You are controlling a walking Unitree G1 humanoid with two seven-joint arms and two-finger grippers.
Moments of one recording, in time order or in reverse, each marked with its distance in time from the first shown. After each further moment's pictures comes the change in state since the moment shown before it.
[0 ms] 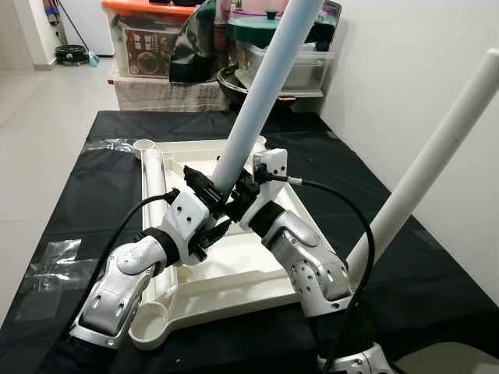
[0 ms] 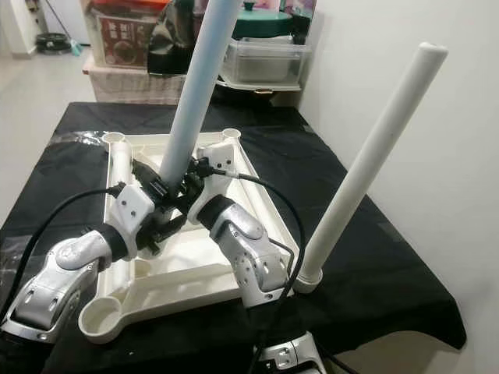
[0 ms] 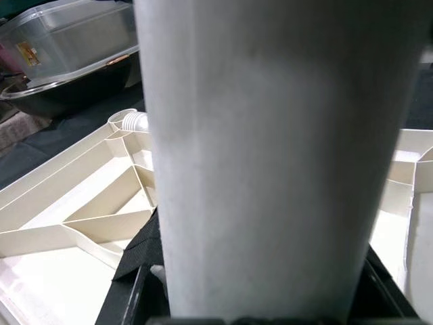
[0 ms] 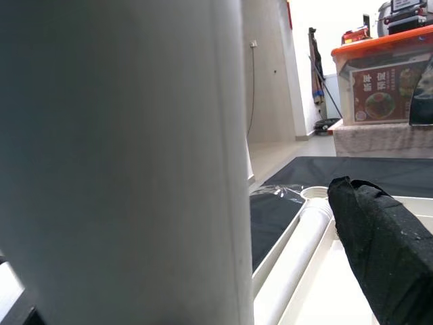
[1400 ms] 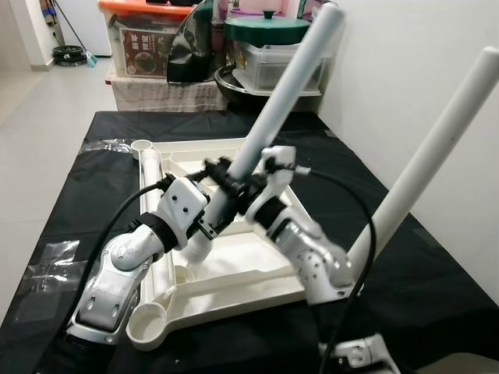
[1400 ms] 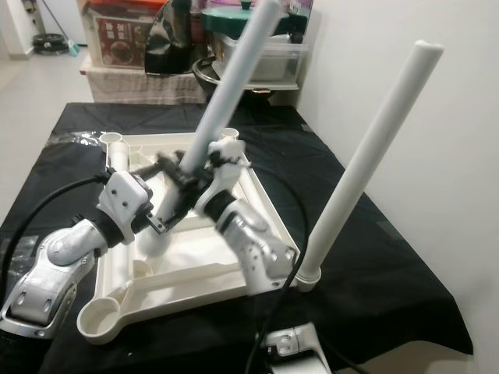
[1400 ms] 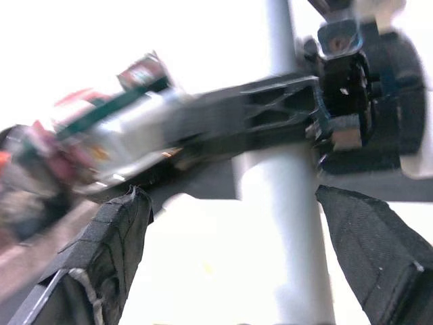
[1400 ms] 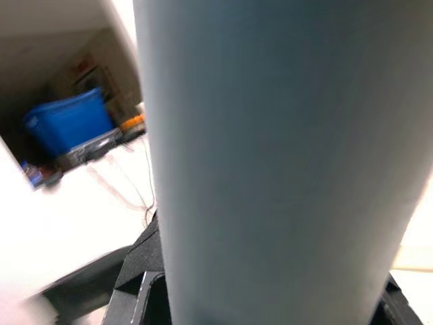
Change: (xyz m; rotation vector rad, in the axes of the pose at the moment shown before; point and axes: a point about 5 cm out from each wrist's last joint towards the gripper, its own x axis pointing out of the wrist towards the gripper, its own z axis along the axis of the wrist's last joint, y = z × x) left arm -0.019 0.016 0.047 0.199 -0.307 0.164; right arm 0.004 -0.038 0.019 0.224 -0.052 -0.171
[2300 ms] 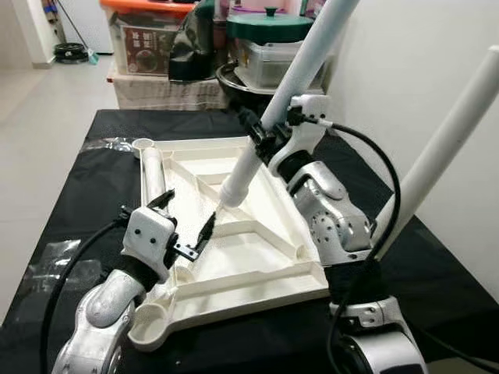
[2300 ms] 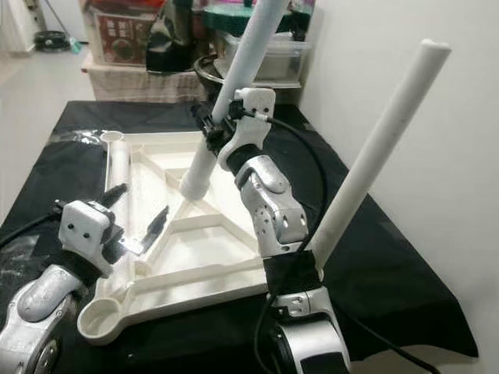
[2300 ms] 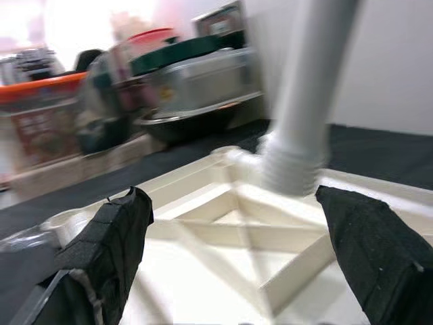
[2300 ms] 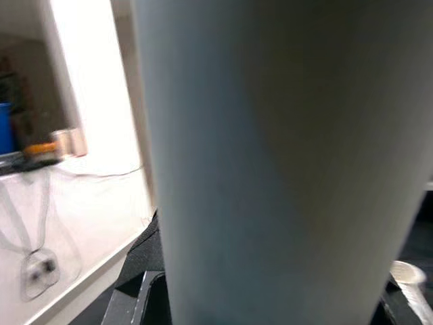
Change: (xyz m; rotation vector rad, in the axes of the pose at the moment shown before) left arm -0.056 -0.014 -0.011 -0.146 0.124 0.275; right arm 0.002 0.003 0.059 -0.362 -0.188 -0.154
